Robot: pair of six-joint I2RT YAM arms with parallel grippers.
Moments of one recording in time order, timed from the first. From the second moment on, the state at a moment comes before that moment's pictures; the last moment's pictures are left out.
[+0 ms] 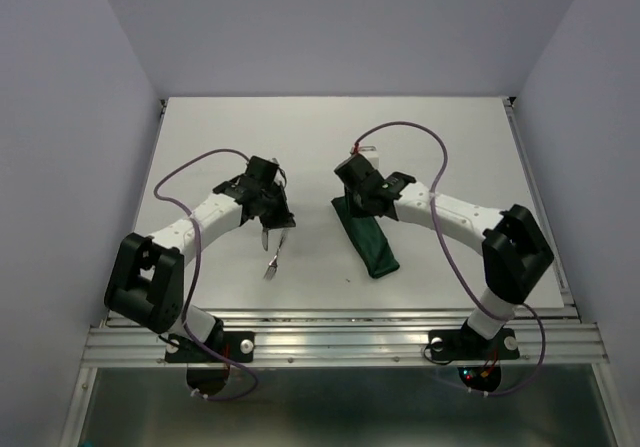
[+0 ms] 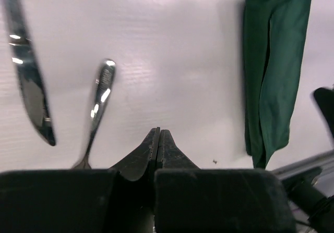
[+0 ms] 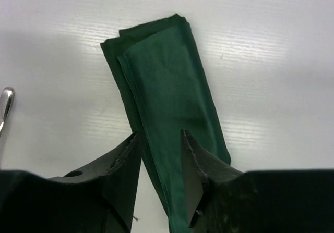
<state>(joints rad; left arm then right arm) -0.51 1.48 0.93 -0.48 0.16 -0.69 0.77 1.64 1.24 -0.57 0.40 0.60</state>
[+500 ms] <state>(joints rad) -0.43 1.45 0.88 -0.44 0.19 -0.74 0.79 1.91 1.40 -0.55 0.41 0.48</state>
